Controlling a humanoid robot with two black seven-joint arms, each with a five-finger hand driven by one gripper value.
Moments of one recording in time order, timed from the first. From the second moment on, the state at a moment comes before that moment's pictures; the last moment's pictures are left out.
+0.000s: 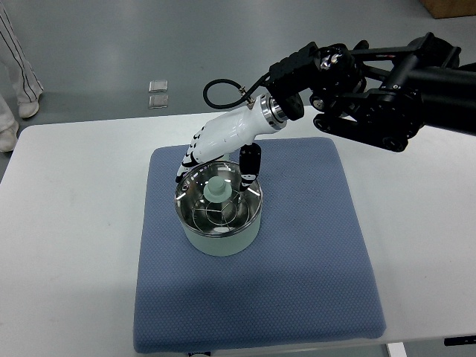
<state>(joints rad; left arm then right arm) 0.01 0.00 -0.04 -0.16 0.01 -0.02 0.05 1.51 -0.17 -0.14 0.95 -1.57 0.28 0.61</state>
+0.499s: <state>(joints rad) 0.01 0.00 -0.04 -0.16 0.01 -0.02 0.05 1.48 -0.17 -0.16 0.94 -1.60 0.26 0.61</state>
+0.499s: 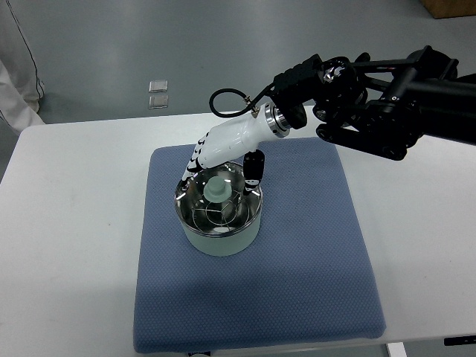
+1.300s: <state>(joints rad) 0.01 0.00 -0.04 -0.16 0.01 -0.02 0.05 1.50 -0.20 -0.18 0.95 -1.73 0.26 0.61</state>
